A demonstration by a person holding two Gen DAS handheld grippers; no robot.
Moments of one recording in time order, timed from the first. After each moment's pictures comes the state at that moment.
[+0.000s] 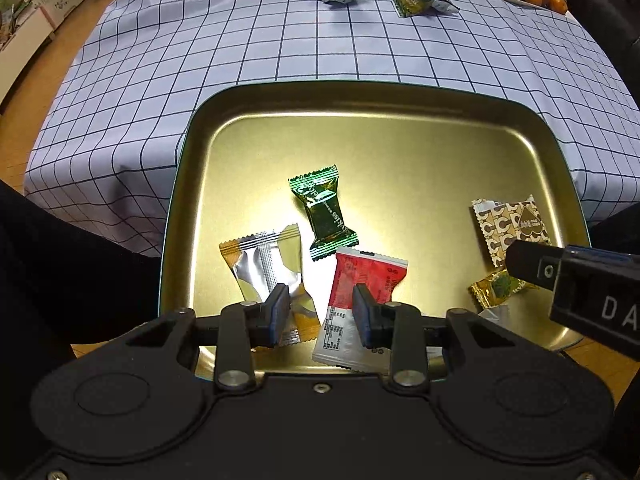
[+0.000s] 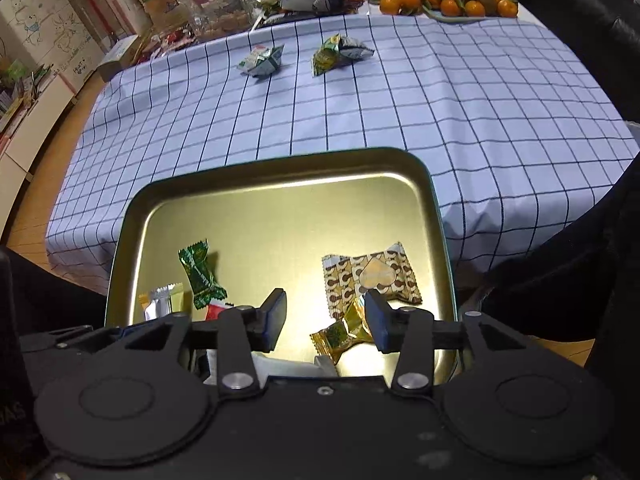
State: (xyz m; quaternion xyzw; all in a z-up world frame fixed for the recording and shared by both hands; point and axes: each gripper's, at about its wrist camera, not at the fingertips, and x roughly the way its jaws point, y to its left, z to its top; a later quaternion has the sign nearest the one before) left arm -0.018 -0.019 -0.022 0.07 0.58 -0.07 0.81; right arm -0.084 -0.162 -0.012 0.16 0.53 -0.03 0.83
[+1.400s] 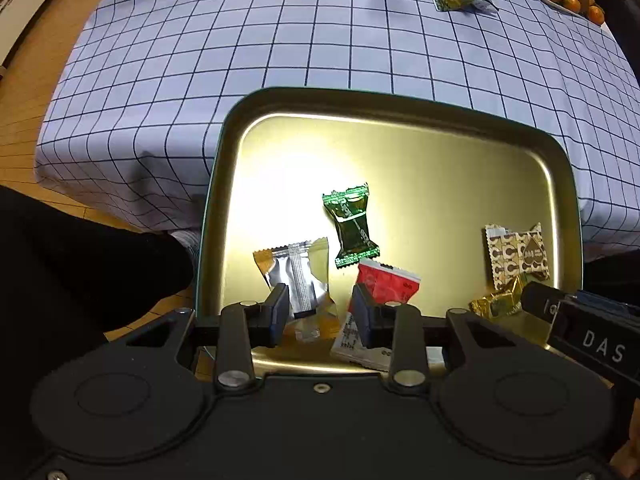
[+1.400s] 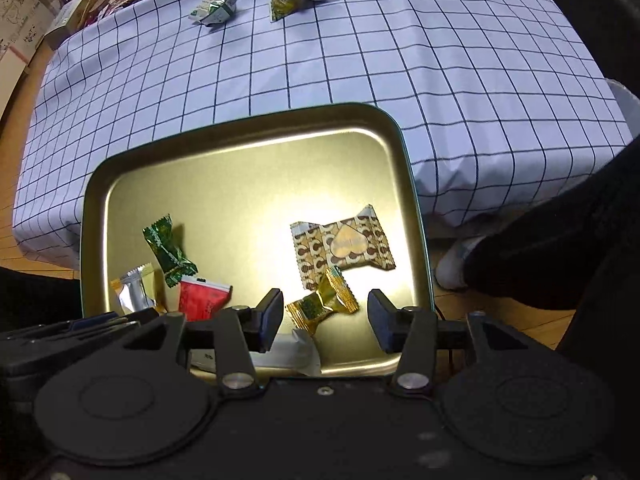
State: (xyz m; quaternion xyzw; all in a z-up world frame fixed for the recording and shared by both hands) left arm 0.021 -0.007 0.004 0.04 0.64 -0.04 0.77; right arm -0.052 -0.171 -0.005 0.15 0.61 -0.08 0.77
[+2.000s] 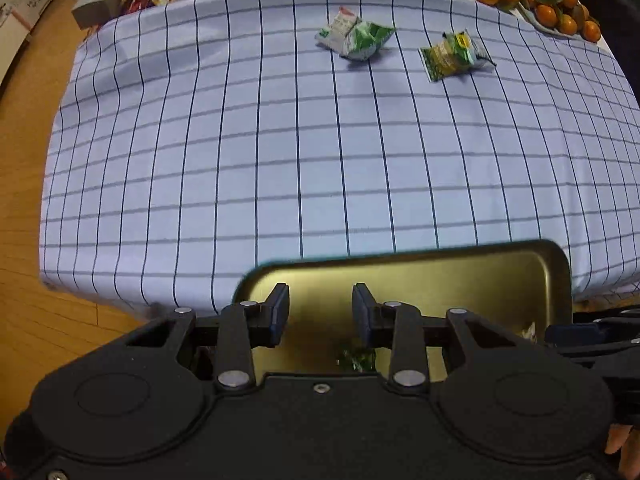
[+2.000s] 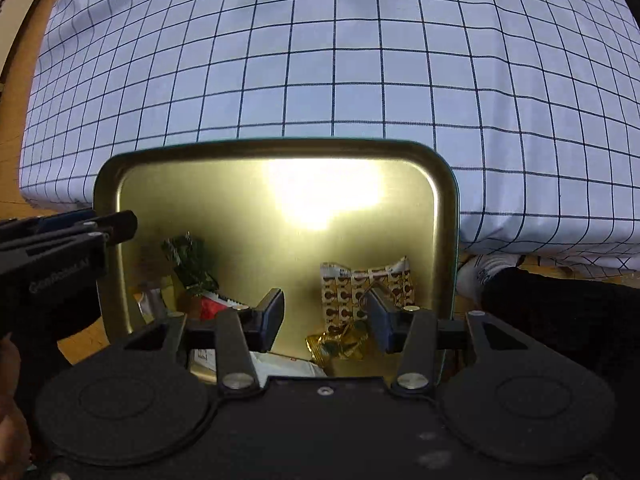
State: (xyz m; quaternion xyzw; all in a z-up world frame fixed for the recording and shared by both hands) left arm 0.136 -0.031 0.035 0.10 0.63 -0.08 0.77; right arm 0.061 -0.179 -0.011 0.13 0.72 0.00 0.68
